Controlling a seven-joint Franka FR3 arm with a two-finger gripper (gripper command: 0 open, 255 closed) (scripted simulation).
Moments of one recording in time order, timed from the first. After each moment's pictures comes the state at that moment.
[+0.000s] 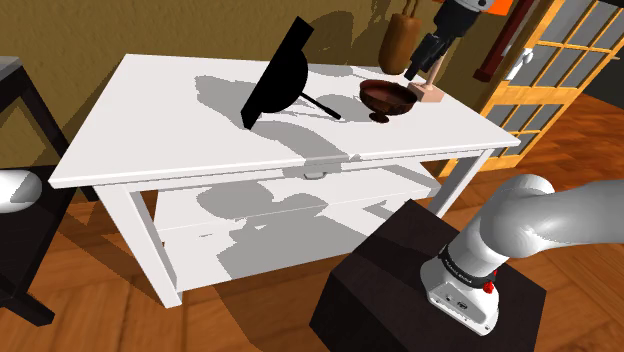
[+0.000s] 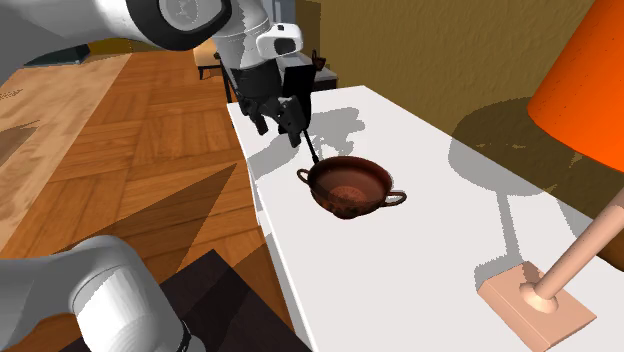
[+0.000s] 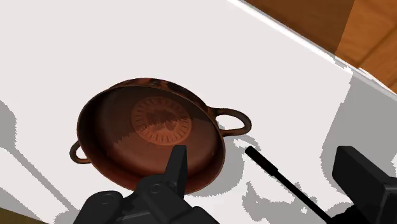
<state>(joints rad) 0.00 -0.80 -0.05 -2.26 -0.06 1.72 -0.11</state>
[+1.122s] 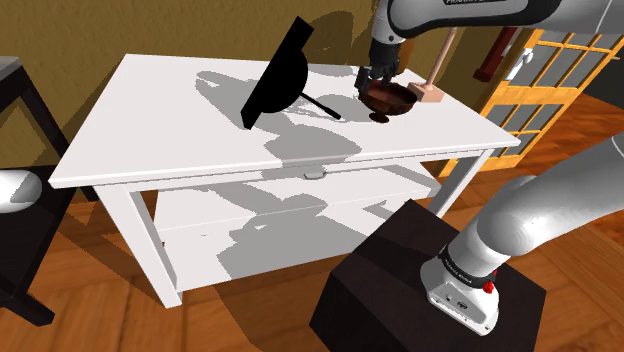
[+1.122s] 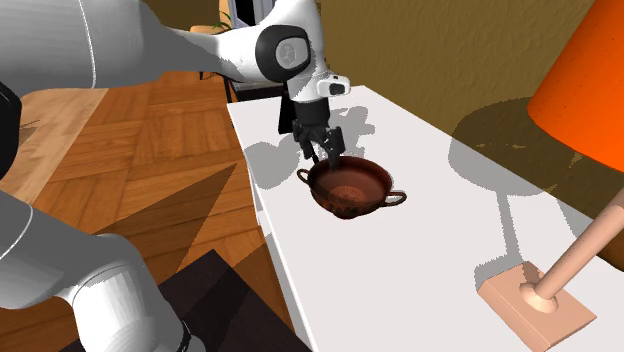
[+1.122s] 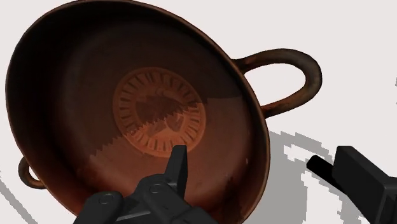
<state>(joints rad) -0.07 -0.34 0.03 -2.14 -0.16 1.84 0.09</state>
